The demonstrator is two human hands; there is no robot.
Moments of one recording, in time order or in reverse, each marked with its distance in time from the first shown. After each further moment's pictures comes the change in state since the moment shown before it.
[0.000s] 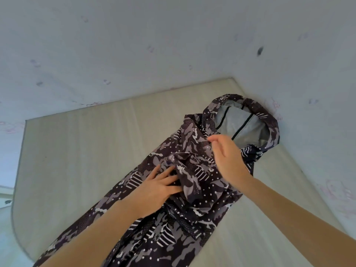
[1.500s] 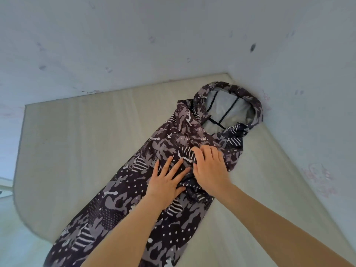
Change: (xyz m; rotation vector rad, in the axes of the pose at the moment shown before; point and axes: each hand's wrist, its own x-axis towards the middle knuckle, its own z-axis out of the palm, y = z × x) left_hand 0.010 0.049 0.053 0.136 -0.106 -0.357; right_hand -0.067 0.027 0.055 -0.734 0.020 -0.323
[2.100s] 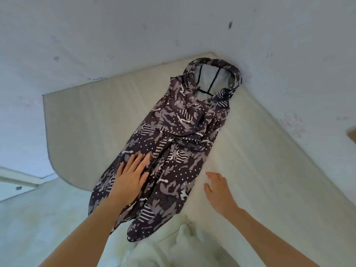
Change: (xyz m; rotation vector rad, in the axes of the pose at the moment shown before) left_hand -0.180 -0.059 0.040 -0.223 0.078 -0.163; right_hand -0.213 -0.078 -0.014 0.588 -0.349 0.536
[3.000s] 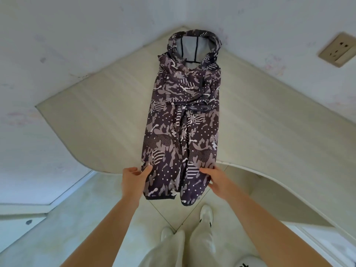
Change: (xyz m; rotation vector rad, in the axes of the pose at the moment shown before) left_hand -0.077 -0.104 -0.008 -0.934 0.000 -0.548; right_hand -0.082 -0.120 0.136 1.385 0.073 0.696
